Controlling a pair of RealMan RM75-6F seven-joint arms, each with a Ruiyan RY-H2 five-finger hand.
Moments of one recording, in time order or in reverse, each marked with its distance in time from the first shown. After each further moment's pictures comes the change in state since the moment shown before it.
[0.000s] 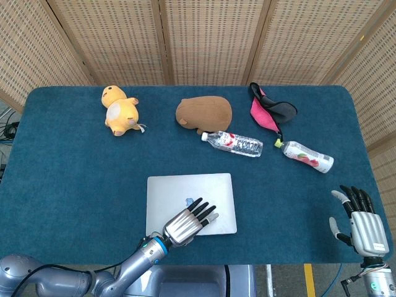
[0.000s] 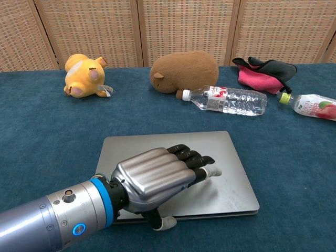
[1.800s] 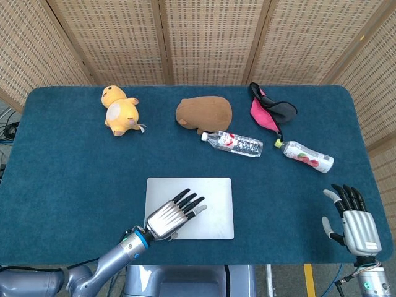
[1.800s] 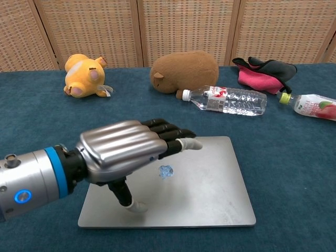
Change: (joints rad) left arm 0.110 0.201 -0.071 -0.144 0.170 -0.083 -0.105; right arm 0.011 -0.002 -0.003 -0.046 -0.029 0.004 -0.053
